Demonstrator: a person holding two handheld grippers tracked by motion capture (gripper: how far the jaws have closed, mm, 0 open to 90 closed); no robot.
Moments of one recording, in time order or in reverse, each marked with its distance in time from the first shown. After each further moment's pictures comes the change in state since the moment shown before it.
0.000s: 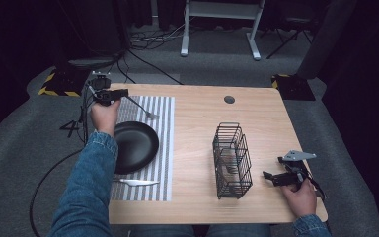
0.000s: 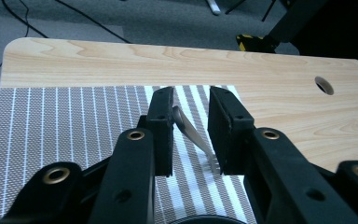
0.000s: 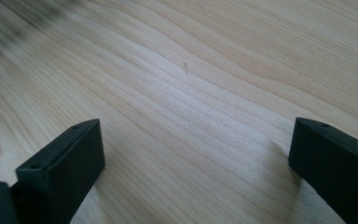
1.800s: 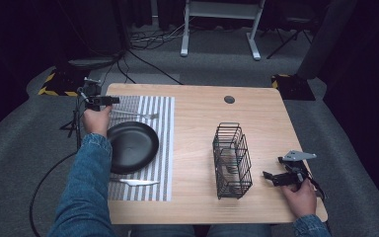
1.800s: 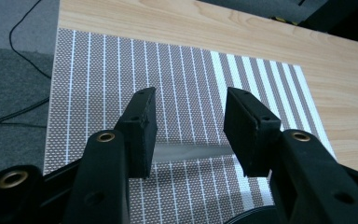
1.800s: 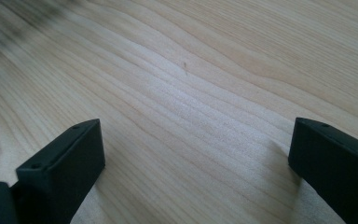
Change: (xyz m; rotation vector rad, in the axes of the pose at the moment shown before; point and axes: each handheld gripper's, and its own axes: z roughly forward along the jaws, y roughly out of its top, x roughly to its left) left arm 0.054 -0.017 0.017 0.087 0.071 -0.138; right arm 0.000 0.000 0.000 -0.001 -0.001 0.003
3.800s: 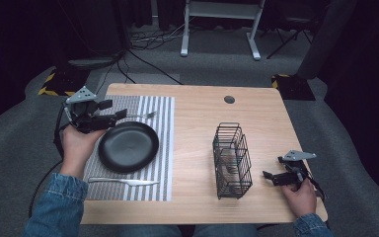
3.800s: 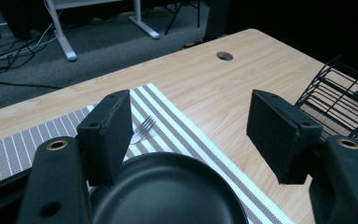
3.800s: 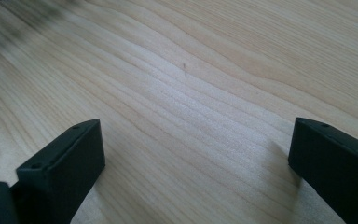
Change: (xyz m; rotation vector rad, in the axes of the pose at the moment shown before) left arm -0.102 -0.069 -0.164 -0.219 -0.244 0.542; right arm -0.001 0.000 0.000 0.001 -0.001 -0.002
